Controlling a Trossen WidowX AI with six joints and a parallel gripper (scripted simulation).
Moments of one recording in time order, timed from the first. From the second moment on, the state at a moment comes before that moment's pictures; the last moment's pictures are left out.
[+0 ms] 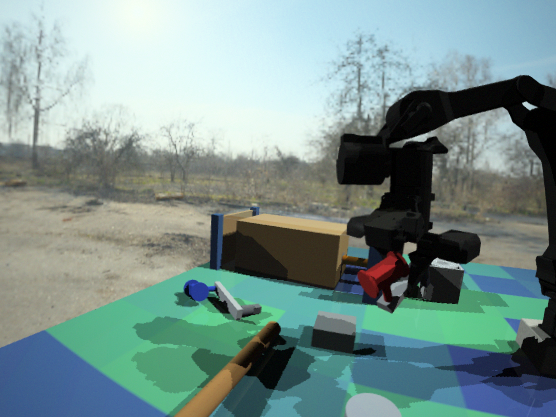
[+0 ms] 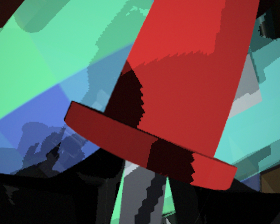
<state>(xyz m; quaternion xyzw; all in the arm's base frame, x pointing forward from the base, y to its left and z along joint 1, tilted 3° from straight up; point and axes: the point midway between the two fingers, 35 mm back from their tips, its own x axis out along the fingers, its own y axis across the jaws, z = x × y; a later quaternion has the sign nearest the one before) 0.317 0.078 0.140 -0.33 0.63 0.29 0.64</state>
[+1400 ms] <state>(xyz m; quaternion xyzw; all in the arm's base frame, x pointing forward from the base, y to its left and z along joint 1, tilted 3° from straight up) 0.260 -0.123 0.159 -0.41 0.57 0.40 0.59</state>
